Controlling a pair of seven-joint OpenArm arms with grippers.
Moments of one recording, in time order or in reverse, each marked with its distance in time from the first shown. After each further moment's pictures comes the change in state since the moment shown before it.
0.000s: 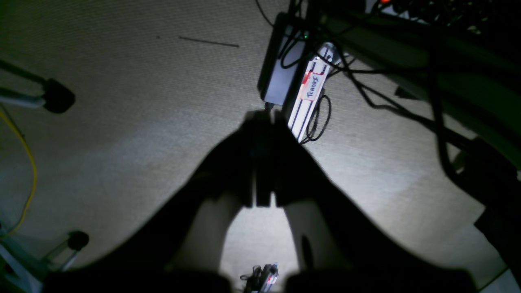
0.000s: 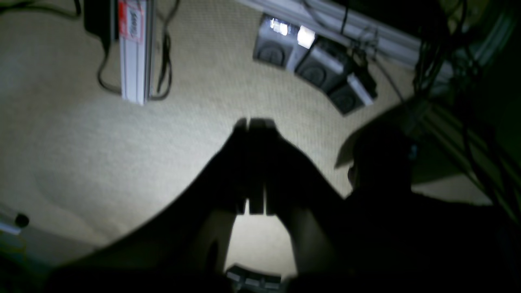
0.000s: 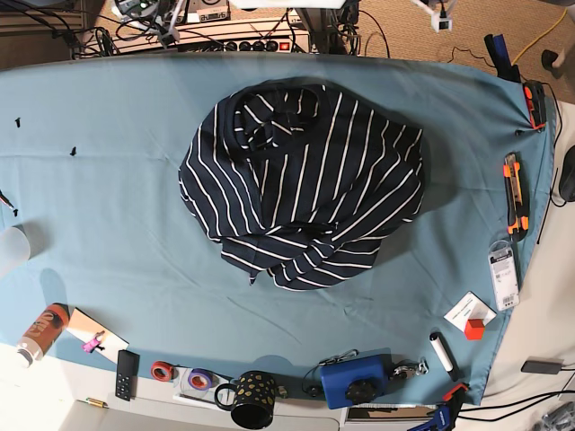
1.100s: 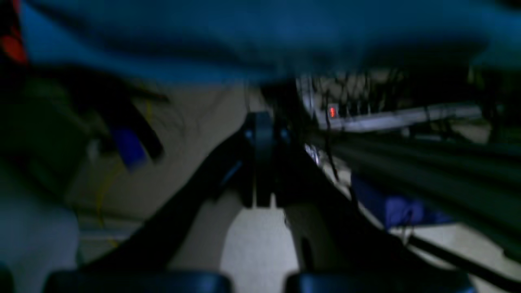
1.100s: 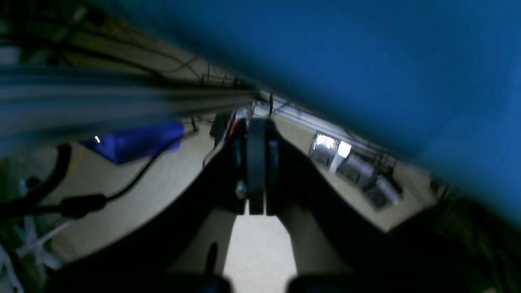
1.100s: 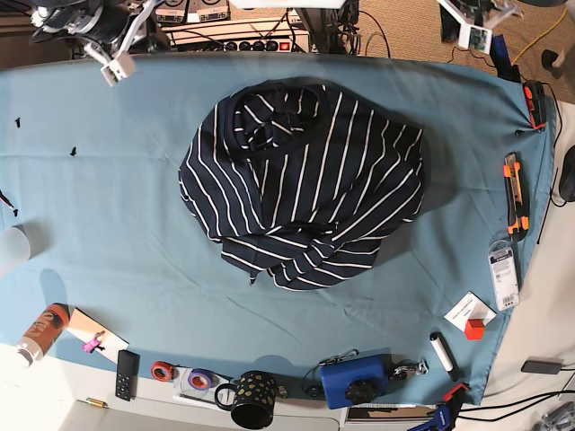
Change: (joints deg) left arm 37.5 -0.4 0.0 85.9 -2.6 0.2 16.6; right arm -26.5 2.9 34.1 62.6 36.2 13.8 -24.3
